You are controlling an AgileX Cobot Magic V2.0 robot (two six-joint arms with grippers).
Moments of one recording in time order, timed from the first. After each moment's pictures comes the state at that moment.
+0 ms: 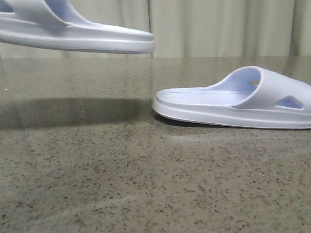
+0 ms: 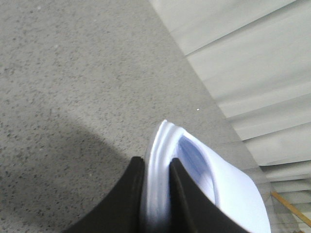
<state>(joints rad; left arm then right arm) -0.12 0.84 -0.60 -0.92 0.36 -0.07 -0.03 0.62 -0.72 0.21 0.49 0.16</state>
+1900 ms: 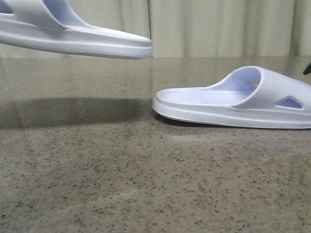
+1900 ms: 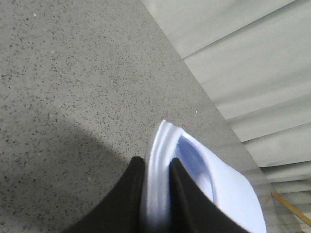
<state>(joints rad) -0.12 0.84 -0.60 -0.92 0.36 -0.07 -0.03 1.19 -0.72 0.45 0.50 0.30</state>
